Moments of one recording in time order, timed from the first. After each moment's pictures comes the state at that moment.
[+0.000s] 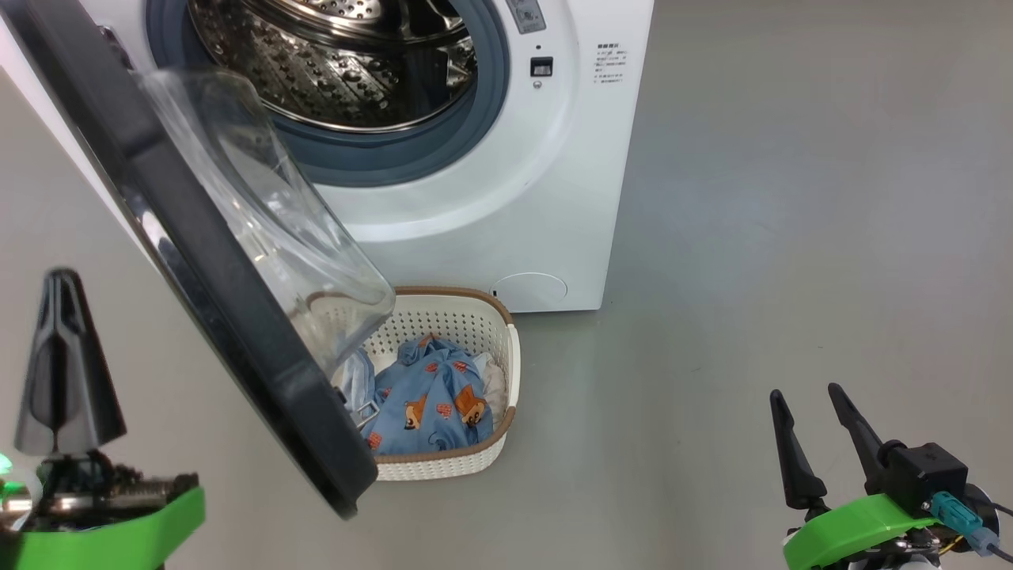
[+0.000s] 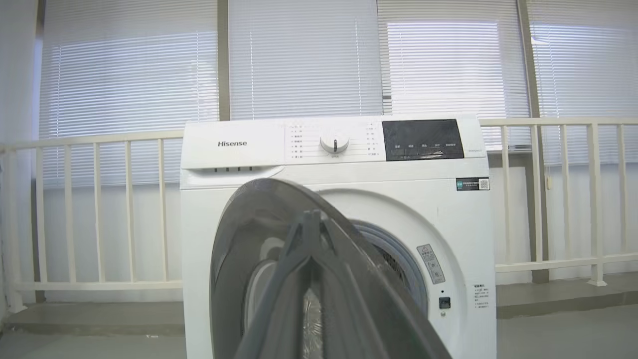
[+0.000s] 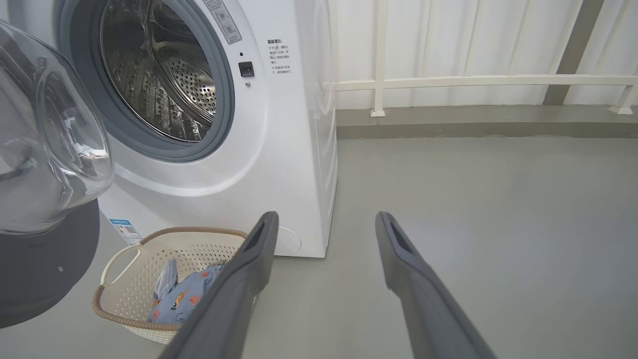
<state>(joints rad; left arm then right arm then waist) -0.09 0.03 0.13 -0.32 -0.17 -0.12 -0.26 -0.08 -0.05 -0.10 0.25 0.10 0.13 -0.26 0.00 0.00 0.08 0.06</state>
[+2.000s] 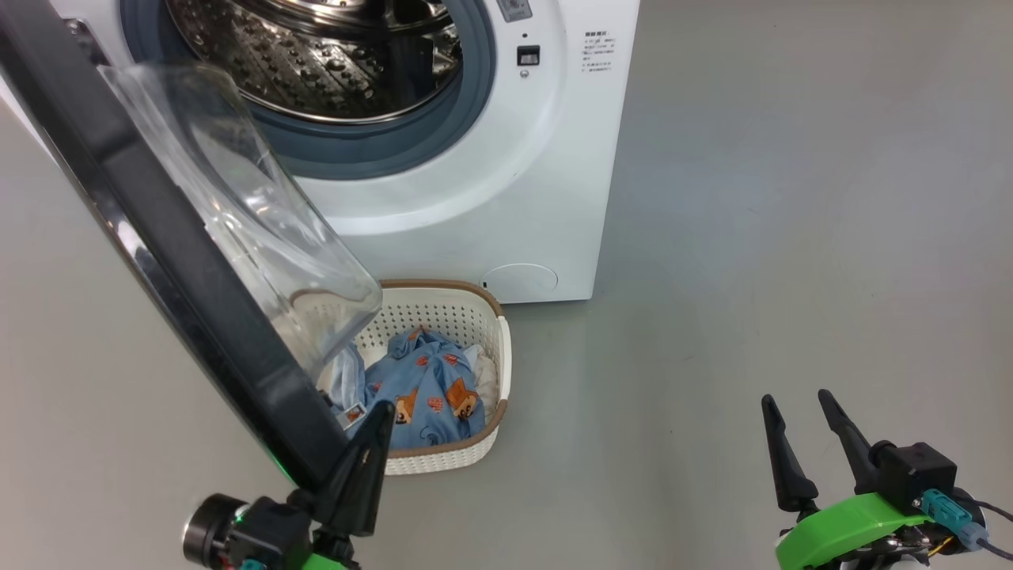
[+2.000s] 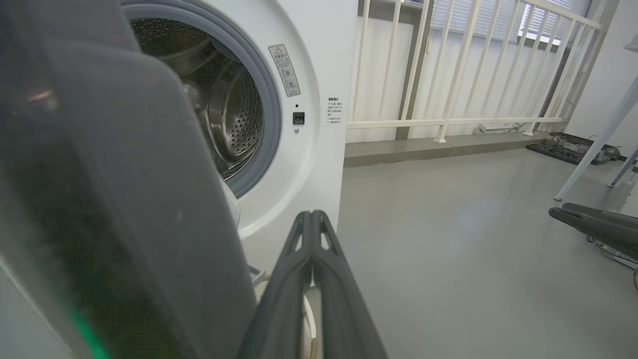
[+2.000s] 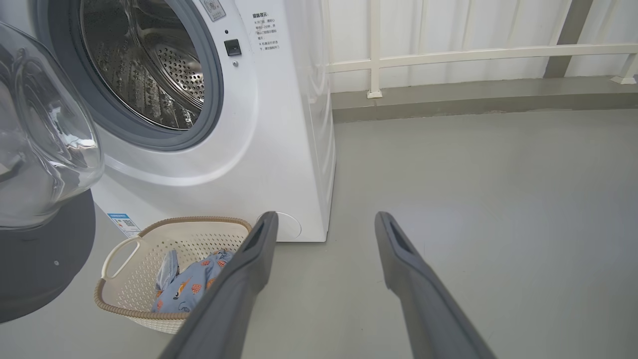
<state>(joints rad) -0.04 0.07 -0.31 0.05 -0.18 -0.13 -0.26 -0.10 -0.05 -0.09 0.30 0.13 0.13 -0.26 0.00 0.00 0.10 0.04</state>
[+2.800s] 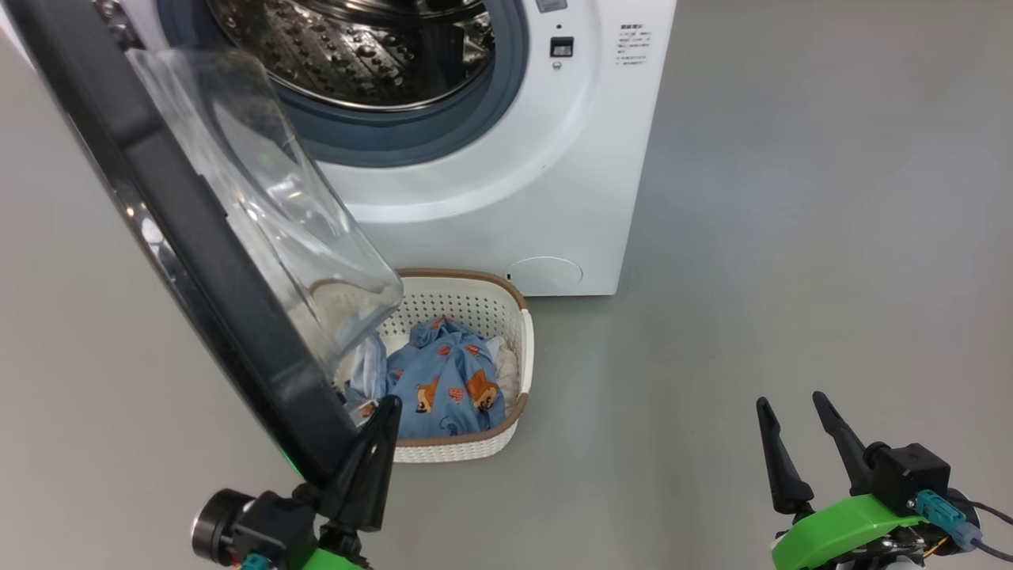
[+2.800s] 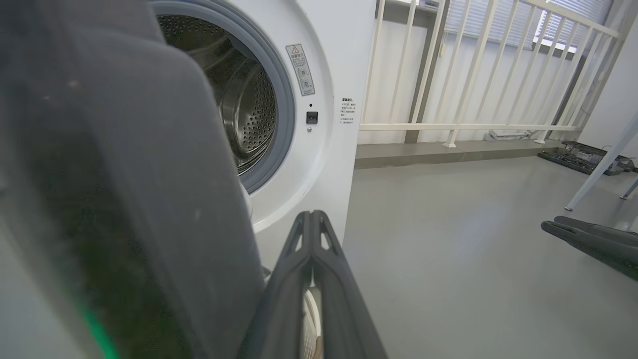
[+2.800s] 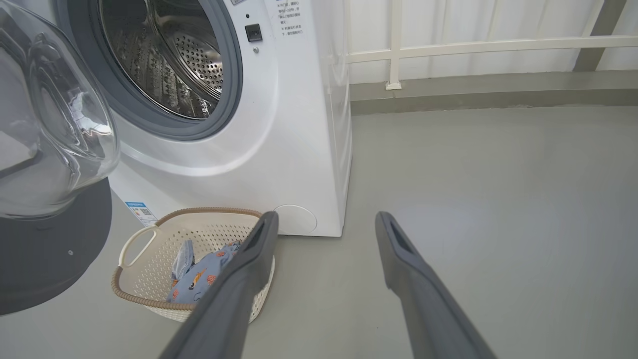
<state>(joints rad) -0.06 0.04 -0.30 0.07 -0.19 -0.13 -0.26 -0.10 -0.05 -0.08 0.31 0.13 0.13 -0.26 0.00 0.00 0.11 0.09</state>
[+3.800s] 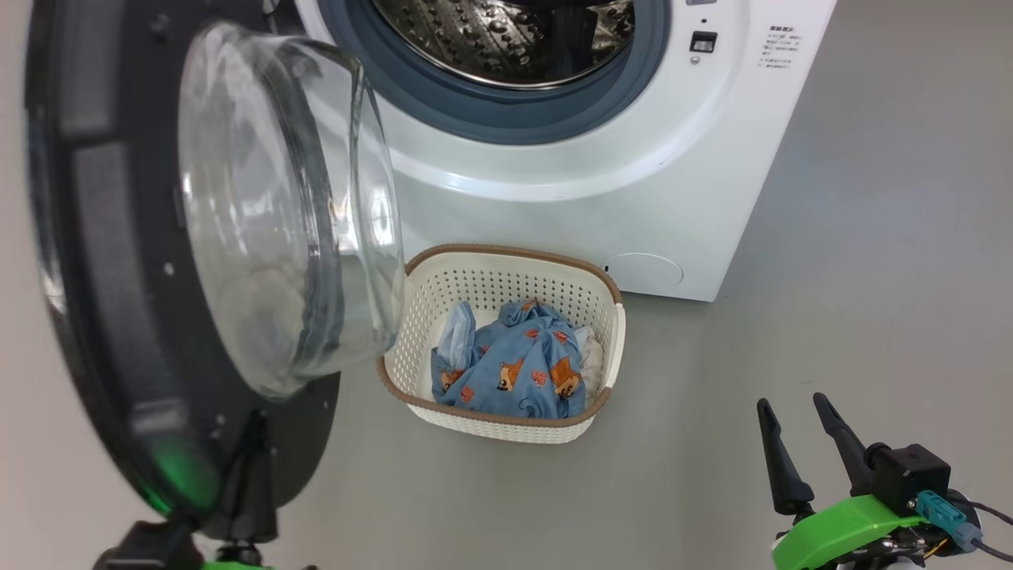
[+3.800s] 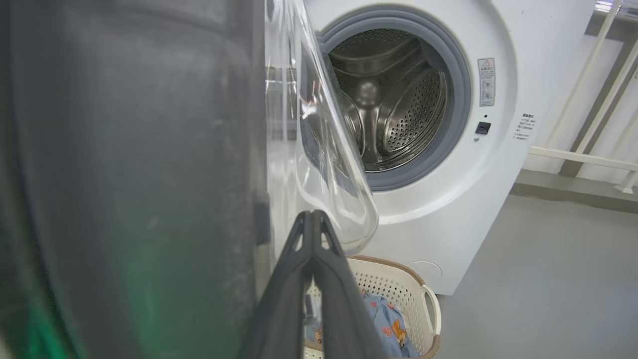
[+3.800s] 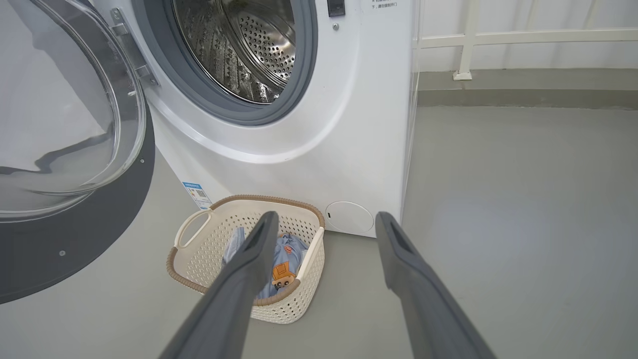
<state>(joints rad) 0.02 0.03 -0.10 0.04 -0.26 -0.04 -0.26 -0.10 -0.05 -0.08 0.32 0.13 0.13 -0.26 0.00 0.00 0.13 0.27</state>
